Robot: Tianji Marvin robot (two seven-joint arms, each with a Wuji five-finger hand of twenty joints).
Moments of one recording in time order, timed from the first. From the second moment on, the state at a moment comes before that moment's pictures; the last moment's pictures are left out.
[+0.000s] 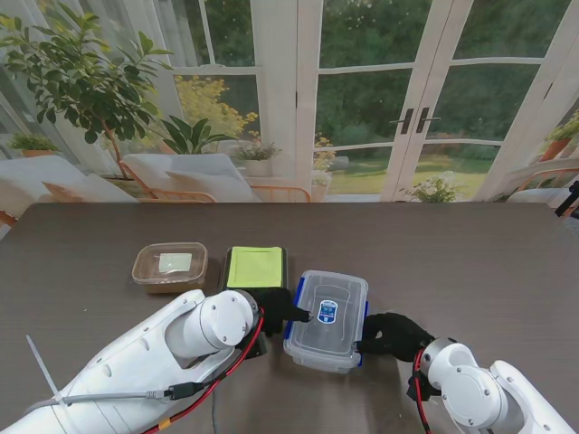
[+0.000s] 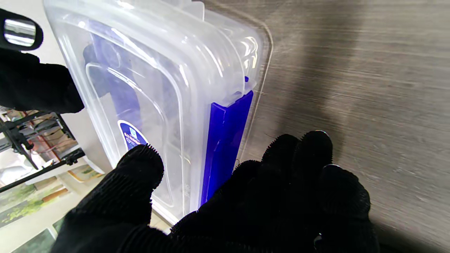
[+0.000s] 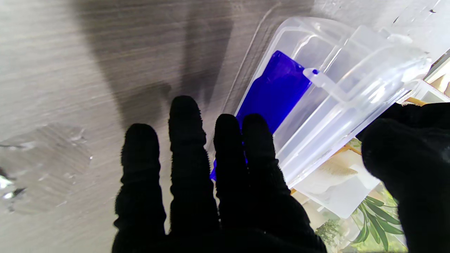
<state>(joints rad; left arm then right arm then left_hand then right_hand) 1.16 -1.12 -0.70 -1.55 0.22 0.53 -0.30 -1.73 -1.04 1.32 -1.71 -0.55 0.02 0.29 0.72 -0.19 0.40 -0.07 0.80 0.57 0.11 0.14 0.99 0.54 0.26 0.73 0.75 0.59 0.80 0.79 0.33 0.61 1.32 1.05 0.13 -0.53 1.04 -0.12 0.64 0.17 0.92 0.32 0.74 0.11 0.64 0.43 0.85 0.19 0.53 0.42 0.39 0.31 1.11 0.59</state>
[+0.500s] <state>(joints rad) 1.18 -1.07 -0.71 -1.64 0.33 0.59 -0.40 -1.73 -1.04 1.31 -1.71 -0.54 0.02 0.29 0.70 -0.19 0.42 -0.07 0.79 0.51 0.13 0.13 0.99 0.49 0.29 0.71 0.78 0.57 0.82 0.77 0.39 0.58 1.34 1.01 0.13 -0.53 1.04 -0.12 0.63 0.07 0.89 0.33 0.74 0.10 0.64 0.43 0.85 0.19 0.53 0.42 0.39 0.31 1.11 0.58</state>
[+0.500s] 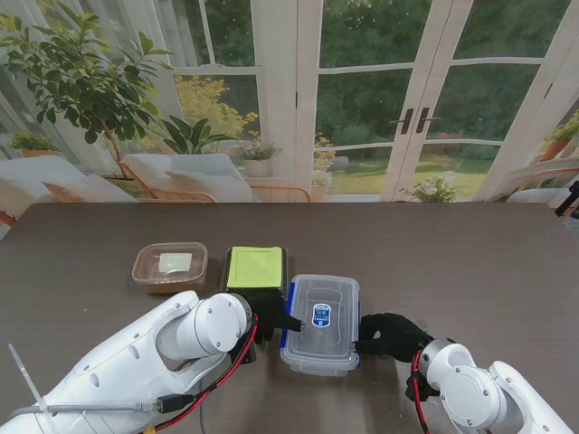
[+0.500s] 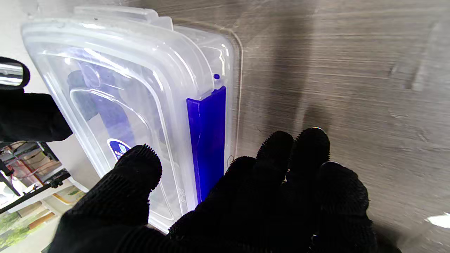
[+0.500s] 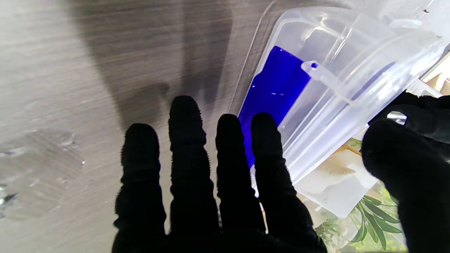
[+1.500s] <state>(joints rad) 1.32 -1.05 -0.81 -1.72 0.49 0.53 -0.34 -1.73 -1.04 1.31 -1.73 -0.70 0.03 0.28 0.64 -0.24 0.47 -0.09 0.84 0.49 0.17 0.14 1.04 0.47 0.34 0.69 0.85 0.54 0.87 0.76 0.49 0.57 1.41 0.96 0.13 -0.53 1.04 -0.12 0.48 0.06 0.80 0.32 0.72 0.10 0.63 0.43 0.86 0.19 0.55 0.42 0.39 0.31 1.11 0.58</state>
